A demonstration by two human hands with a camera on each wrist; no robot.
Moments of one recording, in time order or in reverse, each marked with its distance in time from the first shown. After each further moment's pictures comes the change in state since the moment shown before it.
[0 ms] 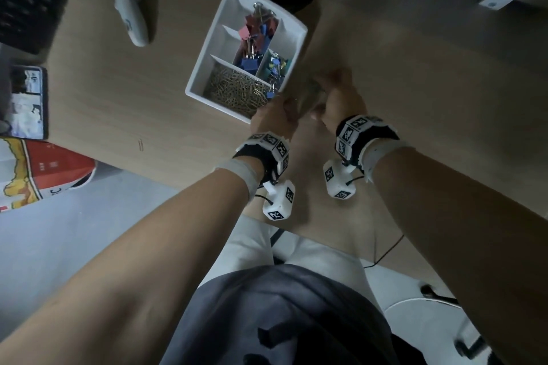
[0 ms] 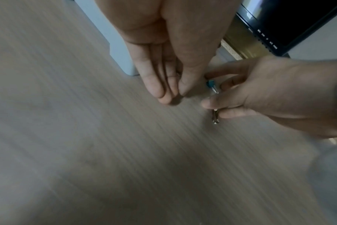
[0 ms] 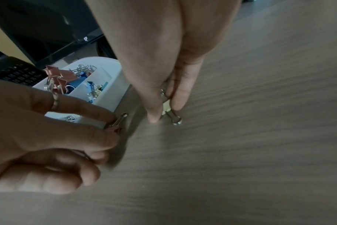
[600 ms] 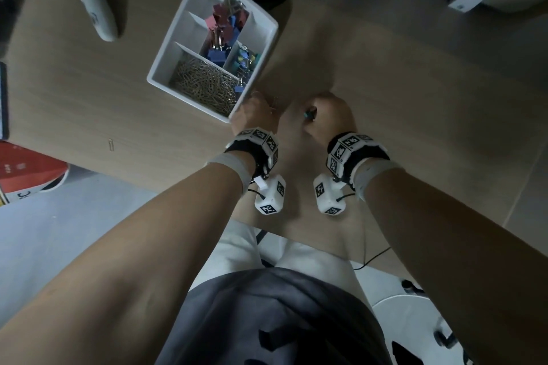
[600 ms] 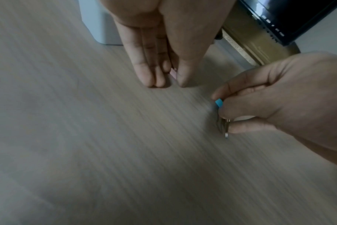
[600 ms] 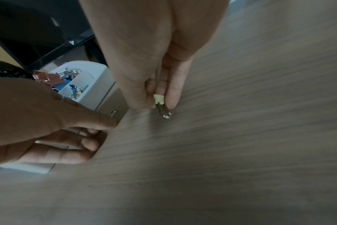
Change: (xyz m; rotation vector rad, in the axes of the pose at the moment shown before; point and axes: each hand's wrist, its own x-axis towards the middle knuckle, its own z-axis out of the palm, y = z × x) left_hand 0.012 0.015 0.023 0.073 0.101 -0.102; right_hand -0.028 0.027 -0.002 0.070 0.059 -0.039
